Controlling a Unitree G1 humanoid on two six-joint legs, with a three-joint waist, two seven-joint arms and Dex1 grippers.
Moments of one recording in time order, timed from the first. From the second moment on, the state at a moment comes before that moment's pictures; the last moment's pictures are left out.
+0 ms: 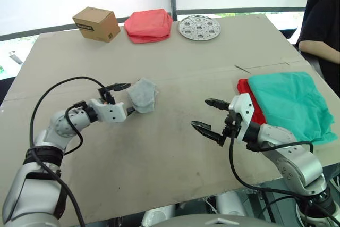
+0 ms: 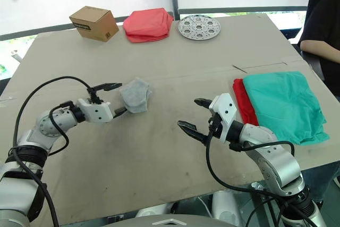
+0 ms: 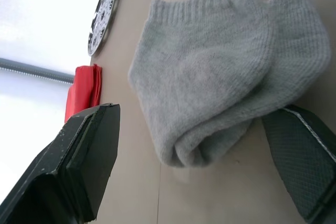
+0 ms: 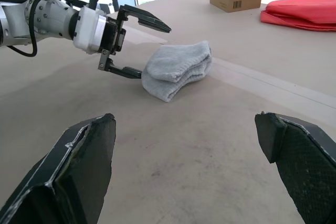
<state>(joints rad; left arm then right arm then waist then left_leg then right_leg) -0.52 0.85 -0.11 0.84 0.39 -0.99 -0.44 -0.15 -0.43 0.18 -0.56 0.47 0.54 0.60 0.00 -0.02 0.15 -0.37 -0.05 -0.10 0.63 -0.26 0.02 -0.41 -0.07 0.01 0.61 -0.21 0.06</state>
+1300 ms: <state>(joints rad) 0.03 0.85 0.06 -0.14 -0.32 -0.08 -1.00 -0.47 -0.28 0.29 -0.28 0.44 0.78 0.53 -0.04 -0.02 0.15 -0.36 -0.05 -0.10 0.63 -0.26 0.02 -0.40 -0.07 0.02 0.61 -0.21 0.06</state>
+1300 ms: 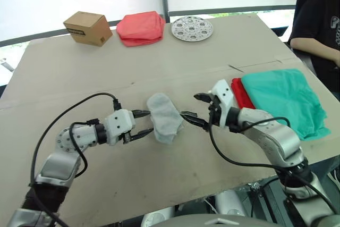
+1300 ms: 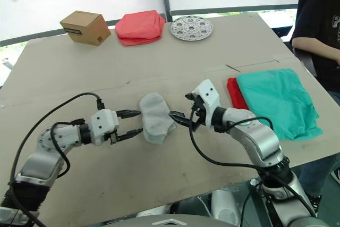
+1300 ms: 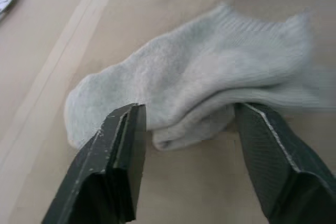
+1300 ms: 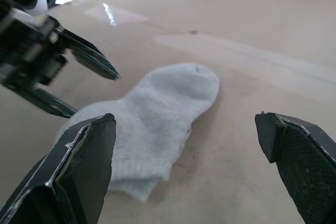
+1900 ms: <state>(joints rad) 0.39 0.71 0.26 -0.31 -0.39 0.16 -0.83 -0.65 -0.22 0.41 0.14 0.27 0.43 0.85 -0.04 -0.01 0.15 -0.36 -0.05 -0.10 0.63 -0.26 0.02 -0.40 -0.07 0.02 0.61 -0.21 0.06</state>
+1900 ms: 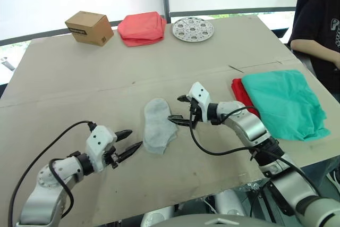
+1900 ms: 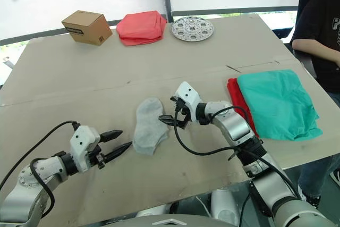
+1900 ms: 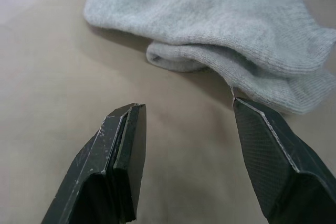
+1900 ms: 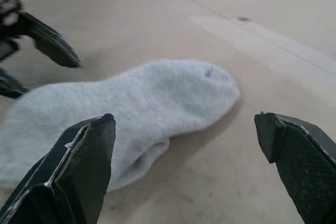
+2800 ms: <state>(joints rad) 0.63 0.71 0.42 -0.46 -0.42 0.20 -0.93 -0.94 0.08 0.61 0.75 -0.04 0.05 1.09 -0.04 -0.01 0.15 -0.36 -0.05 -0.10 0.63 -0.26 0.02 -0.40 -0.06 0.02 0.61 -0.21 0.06</state>
